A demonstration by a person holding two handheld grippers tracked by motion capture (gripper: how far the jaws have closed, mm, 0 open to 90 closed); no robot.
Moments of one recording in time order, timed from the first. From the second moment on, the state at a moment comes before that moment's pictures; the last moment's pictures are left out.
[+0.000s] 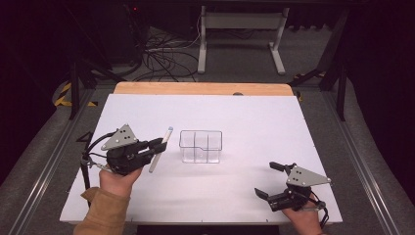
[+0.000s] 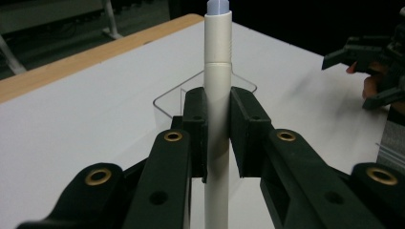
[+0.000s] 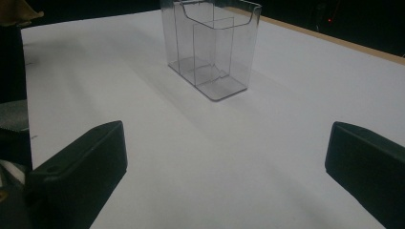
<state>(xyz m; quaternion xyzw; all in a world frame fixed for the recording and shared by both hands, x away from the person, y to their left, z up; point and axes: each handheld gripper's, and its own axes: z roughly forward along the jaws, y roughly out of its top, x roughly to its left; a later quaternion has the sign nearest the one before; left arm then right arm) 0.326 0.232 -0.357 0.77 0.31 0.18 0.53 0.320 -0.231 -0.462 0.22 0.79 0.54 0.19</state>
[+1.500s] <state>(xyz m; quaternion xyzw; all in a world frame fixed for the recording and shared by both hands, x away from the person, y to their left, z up) 0.384 0.141 -0.344 0.75 0.25 0.17 0.58 0.320 -0.233 -0.462 0.22 0.79 0.55 0.18</state>
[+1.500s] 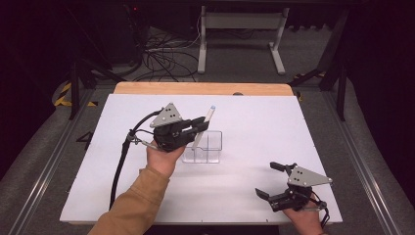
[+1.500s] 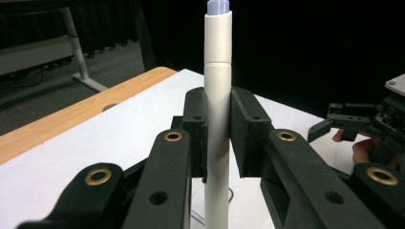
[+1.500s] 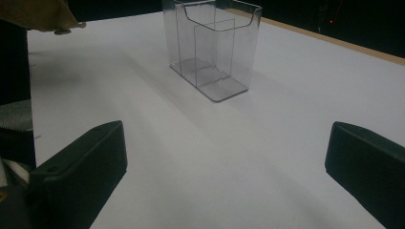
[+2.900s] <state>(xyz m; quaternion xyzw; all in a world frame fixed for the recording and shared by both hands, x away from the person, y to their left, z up) 0.424 0.125 -0.383 0.75 0.28 0.16 0.58 0.320 -0.234 -0.462 0.22 0.79 0.55 0.18</state>
